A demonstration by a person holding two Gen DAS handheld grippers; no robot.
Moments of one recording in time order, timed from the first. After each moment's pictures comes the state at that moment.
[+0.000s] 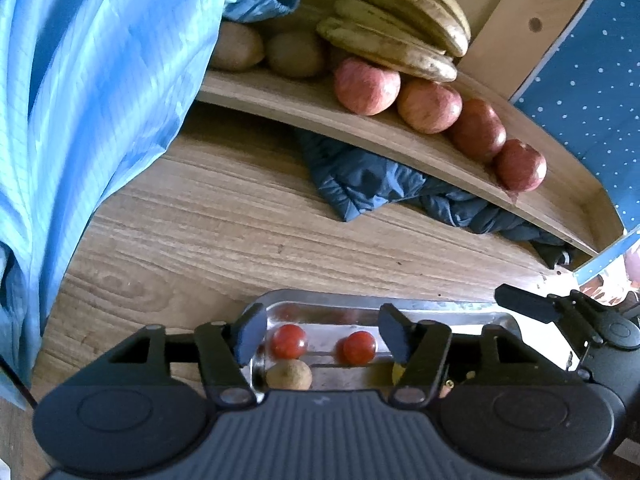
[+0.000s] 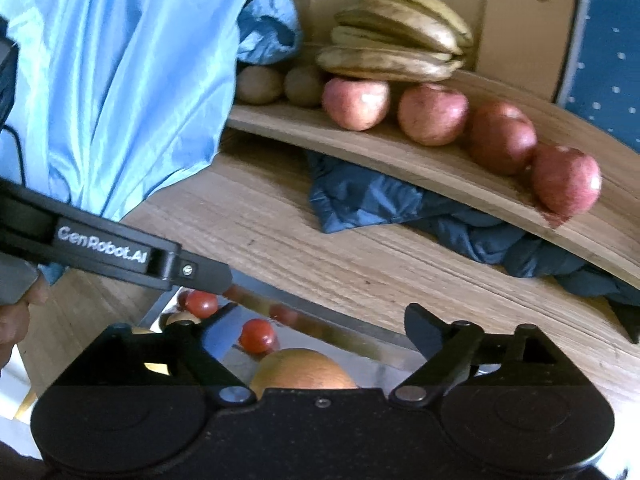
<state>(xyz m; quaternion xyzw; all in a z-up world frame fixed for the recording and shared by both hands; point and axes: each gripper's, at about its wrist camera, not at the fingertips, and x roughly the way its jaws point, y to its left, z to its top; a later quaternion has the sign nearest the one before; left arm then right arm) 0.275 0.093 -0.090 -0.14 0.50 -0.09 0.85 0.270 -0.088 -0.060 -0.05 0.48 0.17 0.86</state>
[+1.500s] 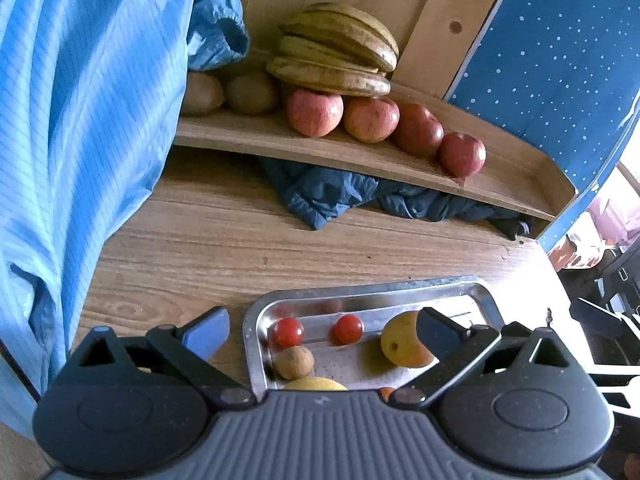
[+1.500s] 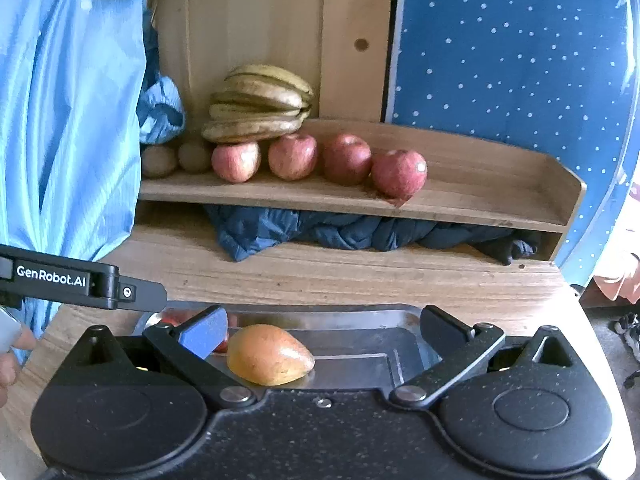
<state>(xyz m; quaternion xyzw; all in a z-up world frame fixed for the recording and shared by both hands) 0.240 0.107 -0.061 -0.09 0.45 -0.16 0.87 0.180 -0.091 -0.002 -0.01 0.41 -0.04 0.91</state>
